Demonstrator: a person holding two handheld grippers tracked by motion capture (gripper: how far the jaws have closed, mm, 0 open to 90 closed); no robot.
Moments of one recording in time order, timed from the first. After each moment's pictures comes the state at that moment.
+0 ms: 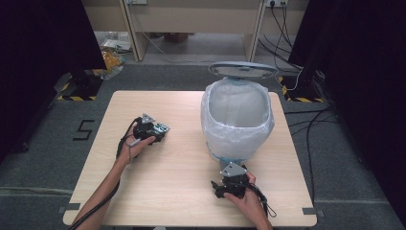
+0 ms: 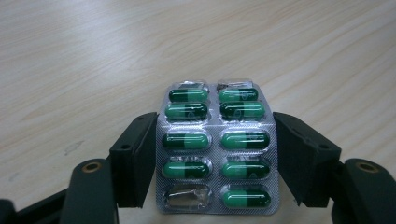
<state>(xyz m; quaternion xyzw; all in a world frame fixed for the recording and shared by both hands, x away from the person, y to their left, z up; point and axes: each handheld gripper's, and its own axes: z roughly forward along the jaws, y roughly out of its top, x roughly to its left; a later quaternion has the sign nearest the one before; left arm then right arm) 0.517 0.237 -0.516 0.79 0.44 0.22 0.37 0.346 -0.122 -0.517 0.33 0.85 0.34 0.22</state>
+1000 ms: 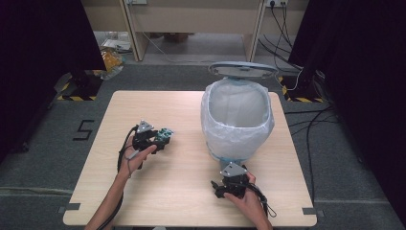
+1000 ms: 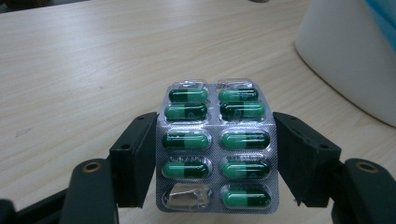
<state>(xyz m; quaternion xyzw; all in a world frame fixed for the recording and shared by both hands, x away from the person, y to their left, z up) 0.459 0.219 -0.486 0.75 0.45 0.19 0.44 0.346 -0.122 -0.517 0.33 0.85 0.34 0.22</state>
